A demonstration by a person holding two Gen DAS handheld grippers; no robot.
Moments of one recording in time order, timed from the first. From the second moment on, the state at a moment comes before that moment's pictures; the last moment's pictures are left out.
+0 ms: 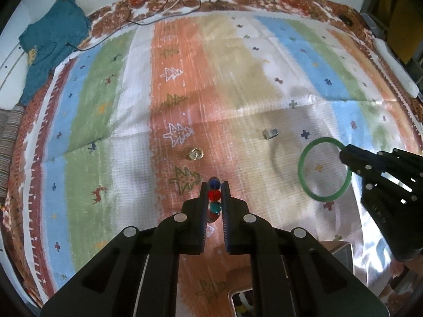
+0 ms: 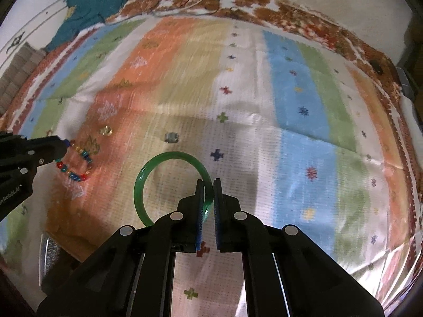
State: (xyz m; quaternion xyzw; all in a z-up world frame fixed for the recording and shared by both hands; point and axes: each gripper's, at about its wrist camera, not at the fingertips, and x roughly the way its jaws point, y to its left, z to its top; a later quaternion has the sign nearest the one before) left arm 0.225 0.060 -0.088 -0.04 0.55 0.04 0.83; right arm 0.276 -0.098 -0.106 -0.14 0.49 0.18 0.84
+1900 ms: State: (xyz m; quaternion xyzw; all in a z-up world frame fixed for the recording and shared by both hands) left arm 0.101 0.020 -0.012 -0.07 0.45 -0.03 0.89; right arm 0.158 -0.119 -0.048 -0.13 0.42 0.24 0.86
